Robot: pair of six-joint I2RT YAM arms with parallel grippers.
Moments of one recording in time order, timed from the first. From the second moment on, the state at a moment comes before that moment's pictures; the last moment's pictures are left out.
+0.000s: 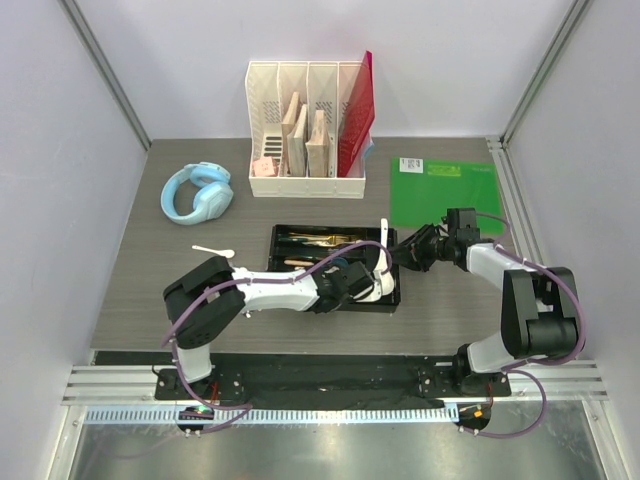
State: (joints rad) left arm -1.12 1.83 1.09 -0.40 -0.47 0.47; right arm 0.03 1.48 0.68 -0.13 -0.64 1.05
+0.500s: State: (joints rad) left arm -1.12 1.85 1.13 -0.39 -0.53 0.52; right arm 0.03 1.47 0.67 -0.14 -0.64 1.05
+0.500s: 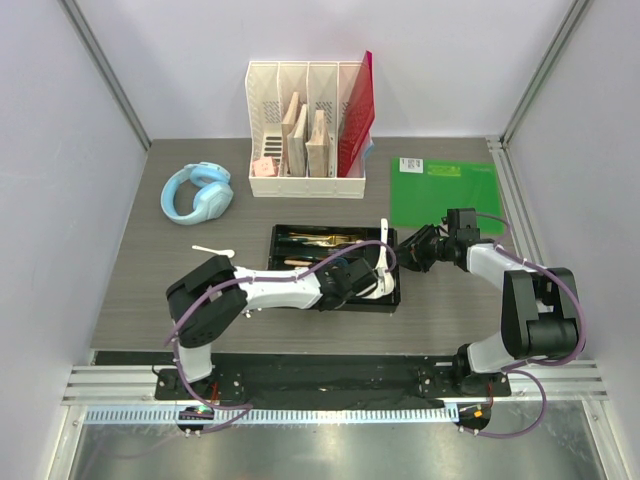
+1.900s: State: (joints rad) left arm -1.10 1.93 1.17 -0.35 -0.61 0.46; right arm 0.03 1.47 0.66 -0.13 -0.66 1.05
